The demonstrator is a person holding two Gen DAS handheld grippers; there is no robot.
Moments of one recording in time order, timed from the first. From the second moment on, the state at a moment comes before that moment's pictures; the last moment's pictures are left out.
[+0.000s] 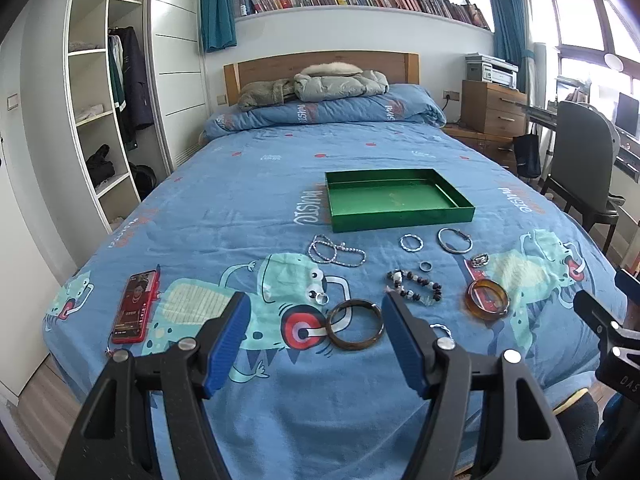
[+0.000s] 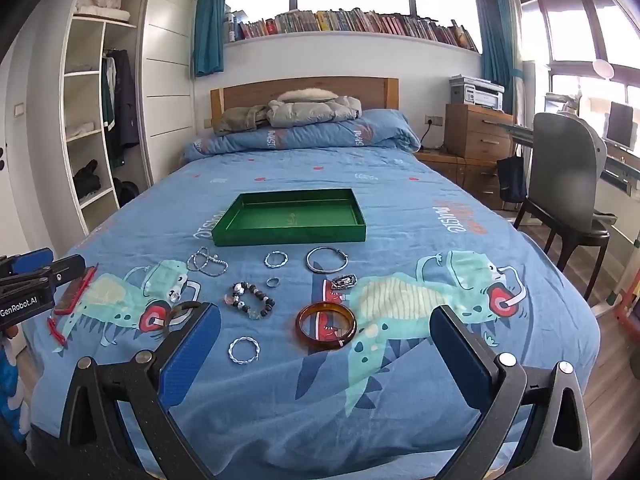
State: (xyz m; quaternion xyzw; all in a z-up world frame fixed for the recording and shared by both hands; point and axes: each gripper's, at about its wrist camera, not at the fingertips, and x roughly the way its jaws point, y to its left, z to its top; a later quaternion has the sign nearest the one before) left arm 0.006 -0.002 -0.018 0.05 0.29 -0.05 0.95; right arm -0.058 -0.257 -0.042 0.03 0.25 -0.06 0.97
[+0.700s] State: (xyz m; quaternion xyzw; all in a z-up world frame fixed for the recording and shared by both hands) left arm -0.005 -0.037 -0.015 0.06 0.30 -0.07 0.95; right arm -0.066 -0.269 -0.039 0.02 0.25 -0.05 0.97
